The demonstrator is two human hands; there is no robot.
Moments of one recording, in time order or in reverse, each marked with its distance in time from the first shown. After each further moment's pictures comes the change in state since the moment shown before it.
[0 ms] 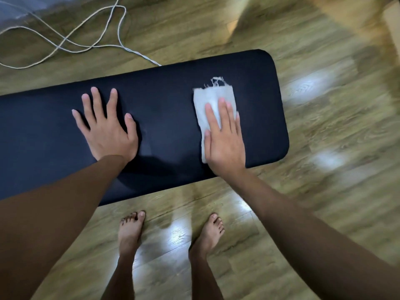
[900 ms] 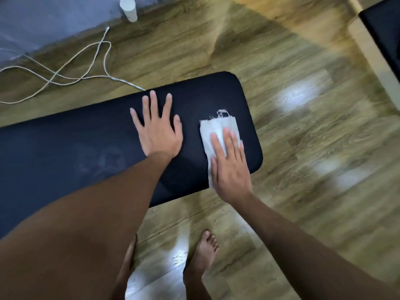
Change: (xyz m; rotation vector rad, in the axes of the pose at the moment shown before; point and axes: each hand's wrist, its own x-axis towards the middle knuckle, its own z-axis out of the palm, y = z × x) left_hand 0.003 0.173 0.013 -0.041 -0.176 0.173; right_hand -0.039 0.067 -0.021 0.005 -0.008 0.052
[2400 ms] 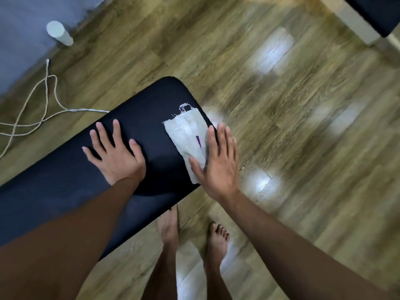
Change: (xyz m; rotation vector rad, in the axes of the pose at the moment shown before) left_hand 0.005 -0.005 0.019 0.075 0.051 0.000; right_hand -0.003 0.037 -0.010 0.100 0.164 0.361
